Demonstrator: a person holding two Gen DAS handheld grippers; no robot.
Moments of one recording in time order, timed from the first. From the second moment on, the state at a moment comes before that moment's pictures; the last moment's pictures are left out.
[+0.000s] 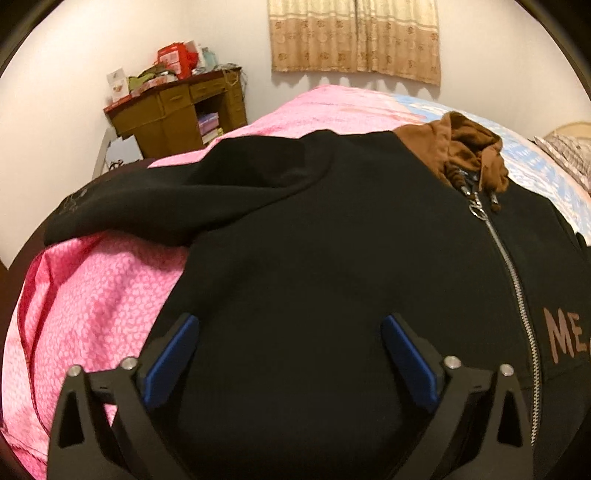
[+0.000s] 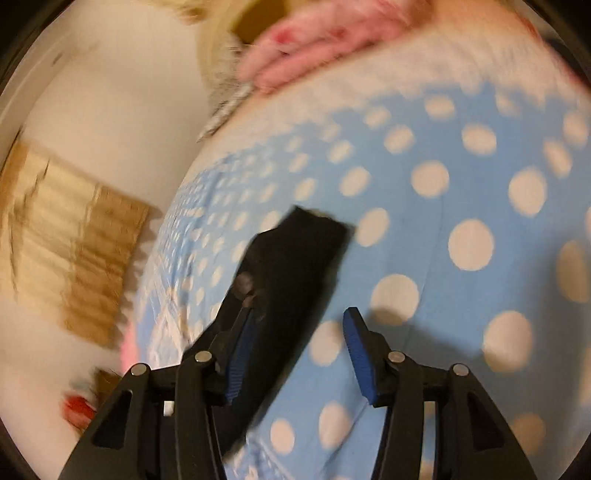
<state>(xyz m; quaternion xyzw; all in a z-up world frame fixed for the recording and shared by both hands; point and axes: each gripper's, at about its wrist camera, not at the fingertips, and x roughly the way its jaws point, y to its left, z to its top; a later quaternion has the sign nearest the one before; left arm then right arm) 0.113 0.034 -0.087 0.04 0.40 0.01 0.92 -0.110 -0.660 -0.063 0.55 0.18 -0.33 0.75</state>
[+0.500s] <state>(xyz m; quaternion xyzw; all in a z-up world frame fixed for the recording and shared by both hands) 0.118 0.043 -0.091 0.01 0.41 -0.02 0.91 -0.051 -0.671 -0.042 0.41 0.24 -0.36 0.80</state>
